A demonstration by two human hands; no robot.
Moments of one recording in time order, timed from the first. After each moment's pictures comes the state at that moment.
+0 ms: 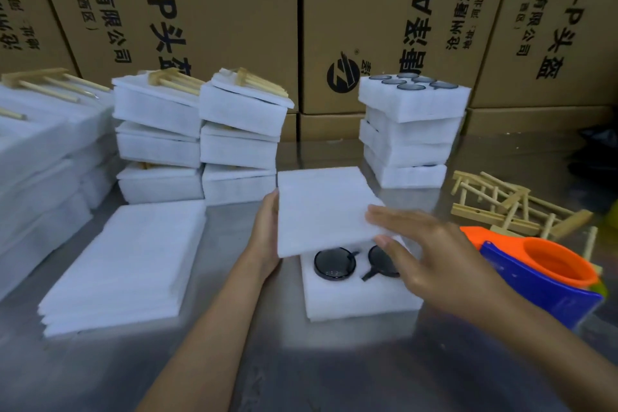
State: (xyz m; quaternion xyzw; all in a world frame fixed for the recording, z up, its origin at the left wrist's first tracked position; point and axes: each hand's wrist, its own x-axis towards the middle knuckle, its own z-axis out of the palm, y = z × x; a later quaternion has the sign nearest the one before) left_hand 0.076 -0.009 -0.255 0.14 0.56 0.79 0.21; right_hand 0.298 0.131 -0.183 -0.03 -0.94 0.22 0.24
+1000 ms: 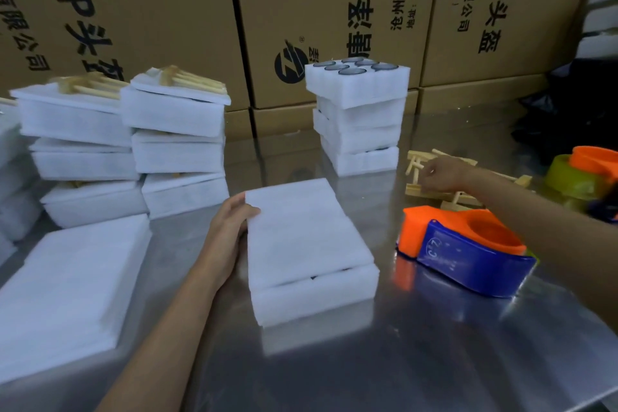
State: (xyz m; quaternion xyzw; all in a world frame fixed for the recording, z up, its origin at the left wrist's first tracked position) left_hand 0.080 -0.001 -0.259 0.19 0.61 0.74 0.19; right_hand 0.248 0.329 -0.175 -0.36 -0.93 0.08 -0.01
